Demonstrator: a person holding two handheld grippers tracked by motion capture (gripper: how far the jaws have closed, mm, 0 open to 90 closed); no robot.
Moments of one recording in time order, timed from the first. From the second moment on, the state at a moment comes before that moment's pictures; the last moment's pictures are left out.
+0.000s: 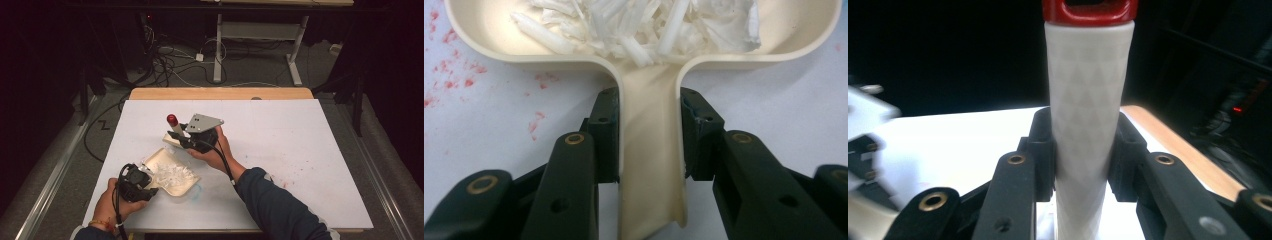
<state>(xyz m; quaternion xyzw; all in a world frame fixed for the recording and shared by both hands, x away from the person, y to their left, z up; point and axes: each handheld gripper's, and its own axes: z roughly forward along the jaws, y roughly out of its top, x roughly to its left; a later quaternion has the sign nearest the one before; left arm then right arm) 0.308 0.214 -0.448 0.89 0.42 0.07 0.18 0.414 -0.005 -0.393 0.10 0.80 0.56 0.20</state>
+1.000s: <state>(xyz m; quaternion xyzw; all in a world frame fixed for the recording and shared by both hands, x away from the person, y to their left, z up) 0.302 0.219 -0.448 0.89 0.42 0.07 0.17 0.380 -0.072 -0.375 0.13 0.82 0.52 0.22</state>
